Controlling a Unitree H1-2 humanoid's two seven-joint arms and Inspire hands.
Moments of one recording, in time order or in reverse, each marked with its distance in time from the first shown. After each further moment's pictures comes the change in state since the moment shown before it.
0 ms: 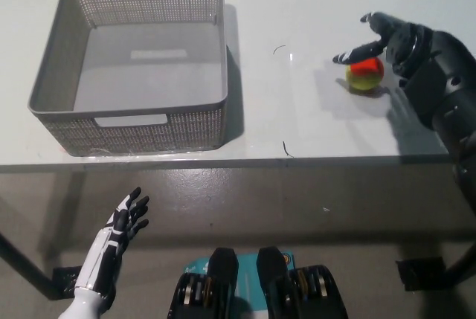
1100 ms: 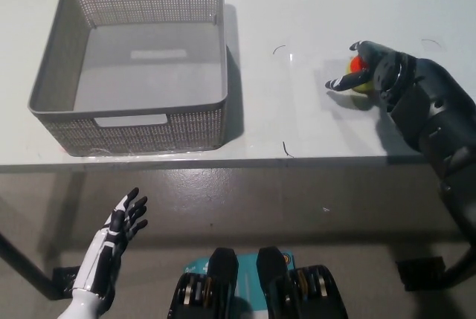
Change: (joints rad) left_arm 0.005 0.001 0.004 0.000 -0.024 -0.005 0.000; right_arm 0.036 0.037 0.047 0.042 0.015 -0.019 -0.028
